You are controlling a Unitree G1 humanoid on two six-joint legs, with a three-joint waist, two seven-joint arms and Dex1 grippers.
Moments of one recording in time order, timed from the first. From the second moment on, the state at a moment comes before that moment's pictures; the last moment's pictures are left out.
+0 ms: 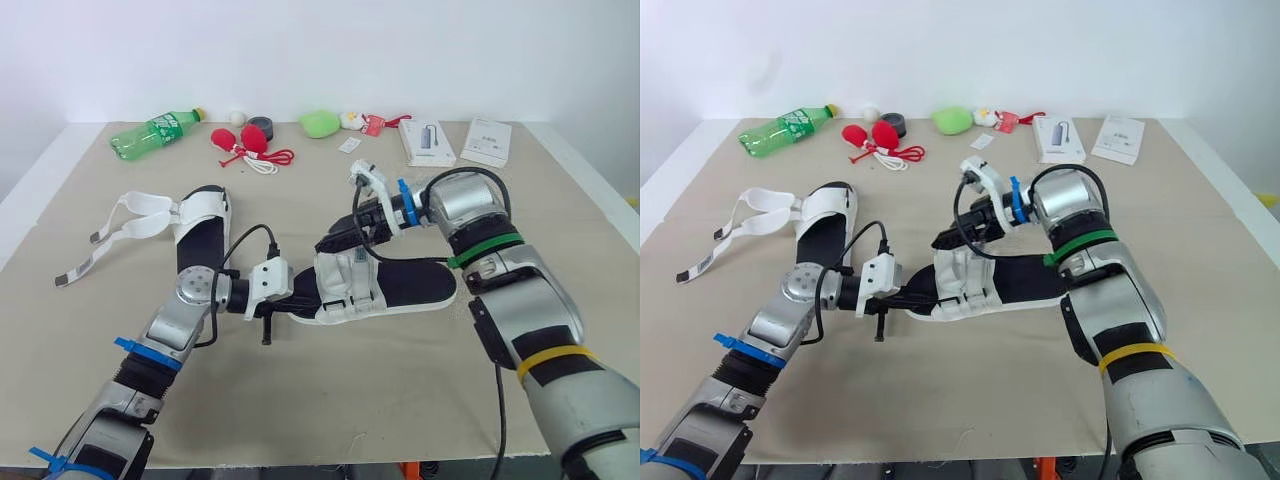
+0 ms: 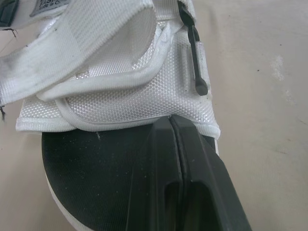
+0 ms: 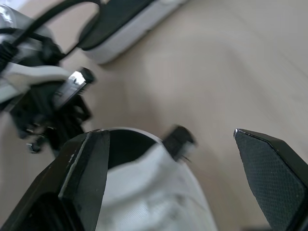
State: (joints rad) left arm -0.51 0.44 -0.28 0.15 -0.16 0.04 -1.19; right arm -1.28 -0.37 0.32 0.88 0.12 0.77 1.39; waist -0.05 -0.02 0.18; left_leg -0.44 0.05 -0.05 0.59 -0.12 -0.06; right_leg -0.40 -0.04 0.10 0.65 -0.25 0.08
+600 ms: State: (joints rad) left arm -0.49 0.44 -0.28 0.13 -0.15 0.04 -1.16; right arm -1.27 -0.34 0.31 0.90 0.10 0.72 1.46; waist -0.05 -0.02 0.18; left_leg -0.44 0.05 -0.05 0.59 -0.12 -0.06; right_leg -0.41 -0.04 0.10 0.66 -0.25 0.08
